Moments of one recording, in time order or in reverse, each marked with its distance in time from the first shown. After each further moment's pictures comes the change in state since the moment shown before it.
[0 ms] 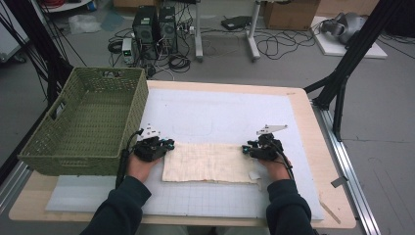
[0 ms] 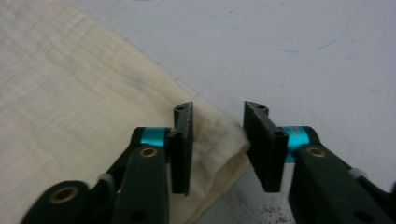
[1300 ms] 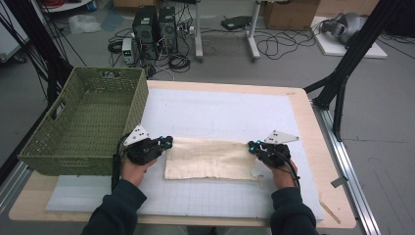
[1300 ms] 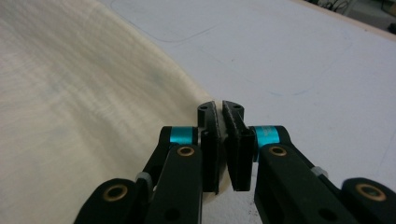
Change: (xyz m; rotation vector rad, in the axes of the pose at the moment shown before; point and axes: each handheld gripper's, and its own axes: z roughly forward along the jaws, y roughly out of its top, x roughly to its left) left arm -0.009 0.001 -0.033 -0.201 -0.104 0.005; right arm 0.016 -0.015 -0.032 -0.210 -0.058 -0.144
